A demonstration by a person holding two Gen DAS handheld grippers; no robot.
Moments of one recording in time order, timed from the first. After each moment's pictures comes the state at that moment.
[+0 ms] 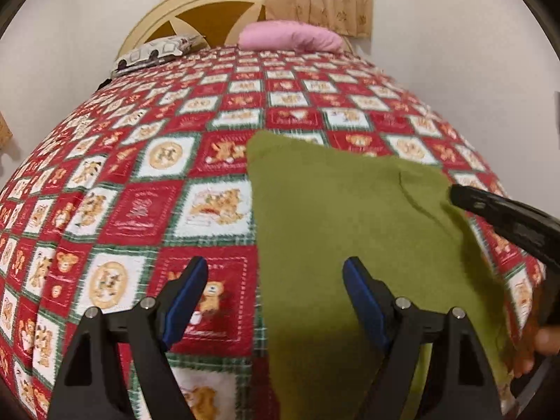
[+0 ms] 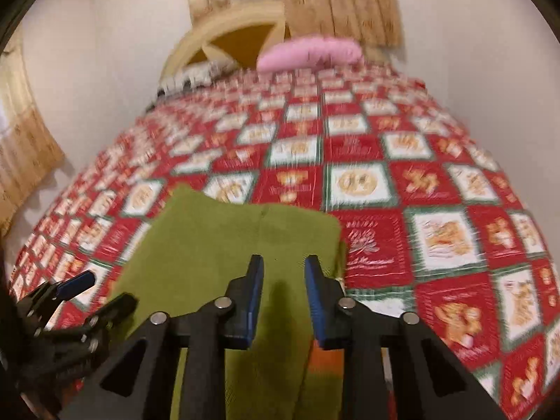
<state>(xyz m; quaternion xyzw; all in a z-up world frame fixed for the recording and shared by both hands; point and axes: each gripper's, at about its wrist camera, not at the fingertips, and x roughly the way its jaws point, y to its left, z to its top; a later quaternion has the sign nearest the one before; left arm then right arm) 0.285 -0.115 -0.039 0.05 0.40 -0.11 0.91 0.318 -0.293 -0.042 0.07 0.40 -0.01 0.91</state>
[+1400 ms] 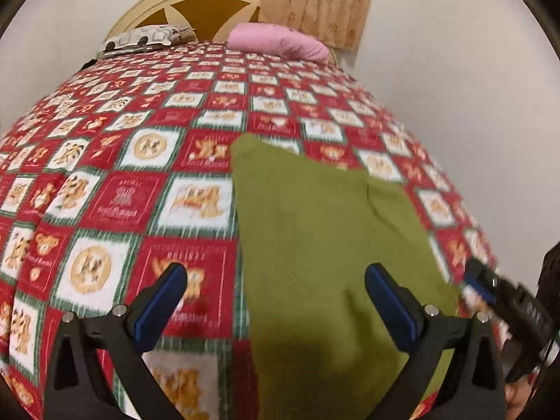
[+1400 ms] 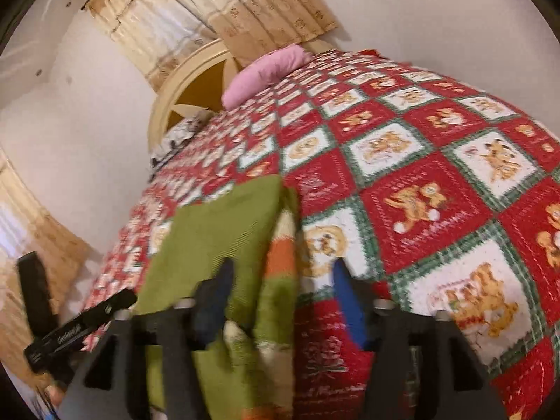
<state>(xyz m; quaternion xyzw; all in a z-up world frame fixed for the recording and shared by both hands) 0.285 -0.095 -0.017 -0.04 0.41 -0.17 0.90 0.206 -0.348 -0.051 0.29 0.31 0.00 0.91</state>
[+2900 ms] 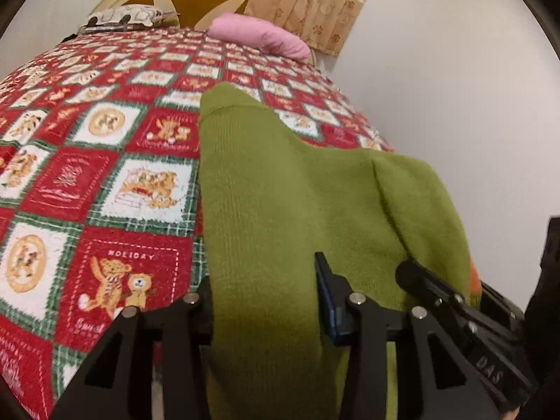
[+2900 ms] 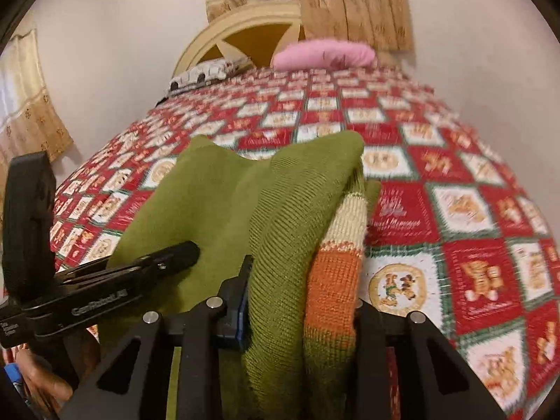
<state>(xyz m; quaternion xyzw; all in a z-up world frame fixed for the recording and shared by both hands) 0.291 -0.103 -0.043 -0.11 0.41 -0.24 0.87 0.245 -0.239 -0.027 0.05 0.34 0.00 0.94</state>
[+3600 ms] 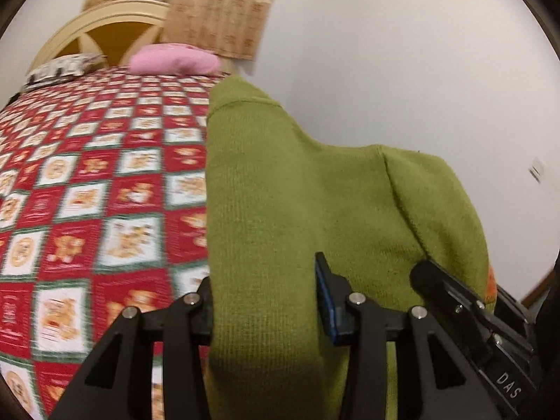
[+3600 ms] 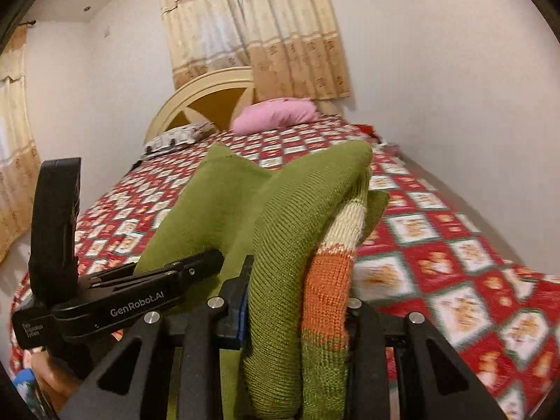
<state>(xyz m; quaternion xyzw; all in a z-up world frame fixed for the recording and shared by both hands) 0.161 -0.171 0.019 -0.03 0.36 -0.36 0.86 0.035 -0.266 0.044 0.09 0.24 -0.11 0.96</state>
